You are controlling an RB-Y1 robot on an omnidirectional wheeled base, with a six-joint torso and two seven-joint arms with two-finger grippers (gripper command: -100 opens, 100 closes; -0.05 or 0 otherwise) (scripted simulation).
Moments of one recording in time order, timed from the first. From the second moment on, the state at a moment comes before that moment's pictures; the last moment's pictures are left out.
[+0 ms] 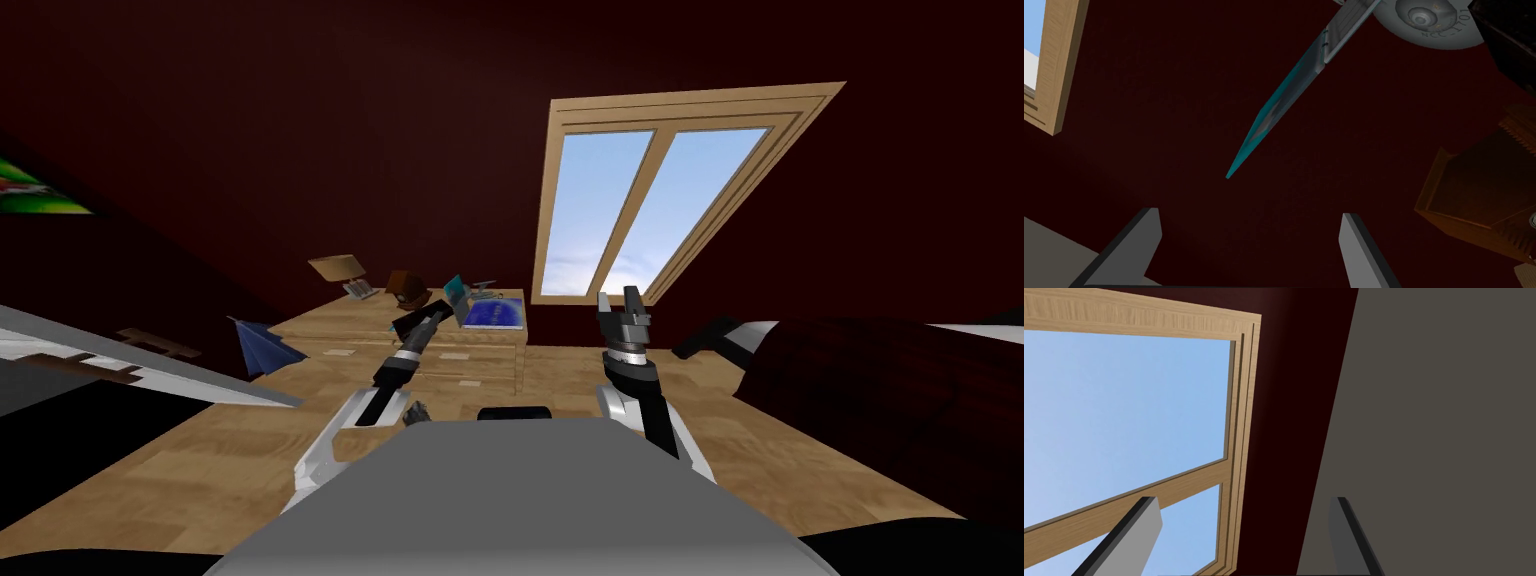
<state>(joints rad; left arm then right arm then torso) 0.41 0.37 0.15 -1.98 -0.36 -0.29 -0.18 0.50 -0.04 -0.05 -2.31 0.08 -0.58 -0.12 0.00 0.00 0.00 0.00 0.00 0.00</state>
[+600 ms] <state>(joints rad) 0.40 0.48 0.19 -1.87 -0.45 -0.21 -0.24 0.50 -0.04 -0.05 -2.31 0.08 -0.58 -0.12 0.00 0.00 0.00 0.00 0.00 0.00</state>
